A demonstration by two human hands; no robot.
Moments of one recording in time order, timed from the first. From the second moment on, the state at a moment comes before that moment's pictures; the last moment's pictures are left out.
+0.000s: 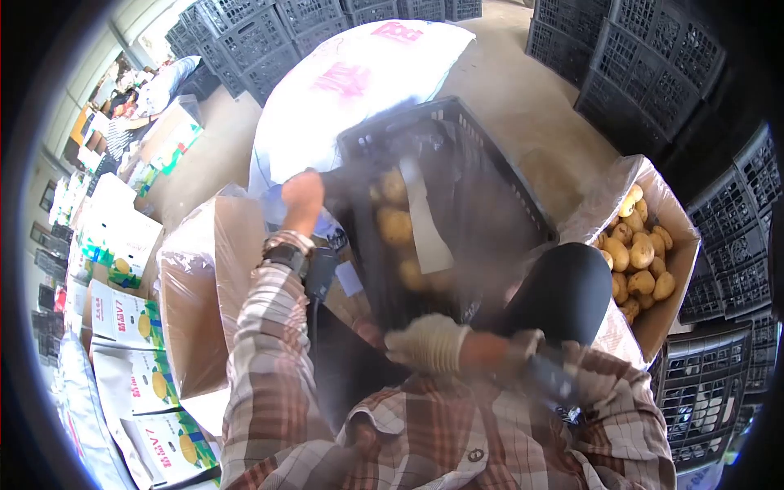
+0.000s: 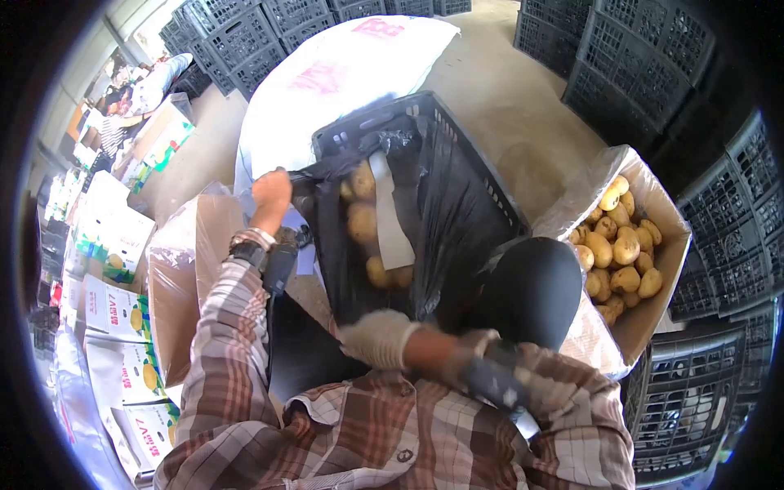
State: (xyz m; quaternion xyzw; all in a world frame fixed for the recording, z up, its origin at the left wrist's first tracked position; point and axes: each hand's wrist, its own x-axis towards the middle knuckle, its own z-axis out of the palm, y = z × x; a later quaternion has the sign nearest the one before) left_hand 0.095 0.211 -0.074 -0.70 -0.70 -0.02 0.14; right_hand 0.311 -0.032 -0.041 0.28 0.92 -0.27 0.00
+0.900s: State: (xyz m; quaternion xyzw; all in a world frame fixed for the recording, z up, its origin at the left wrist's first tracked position) left_hand 0.134 -0.005 -0.022 -0.95 -0.23 0.04 -0.22; right_hand 0.455 0.022 0.008 0.47 0.82 -0.24 0.23
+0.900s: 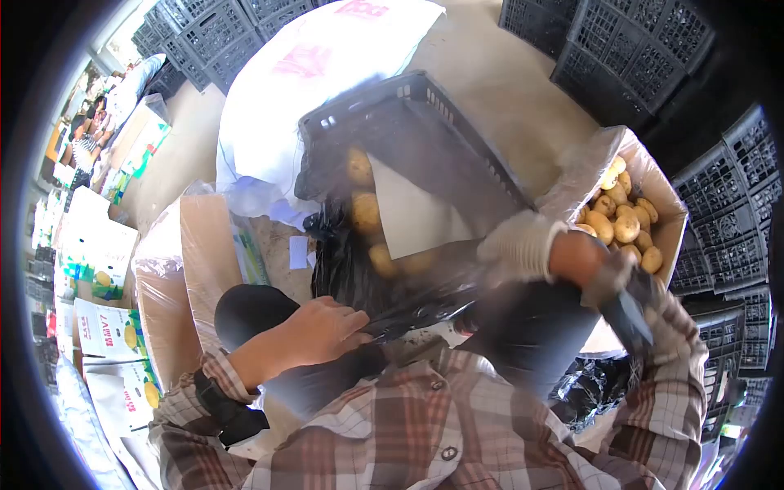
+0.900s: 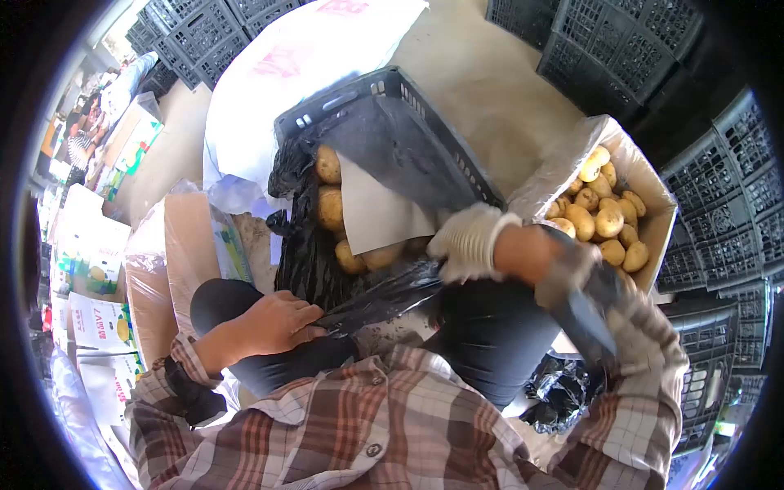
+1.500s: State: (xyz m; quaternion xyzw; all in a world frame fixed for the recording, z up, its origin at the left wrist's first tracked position) left_hand 0.193 -0.047 -0.128 -0.95 -0.30 0.00 -0.13; right_hand 0.632 0.106 -0.089 0.55 0.71 -0.31 0.33
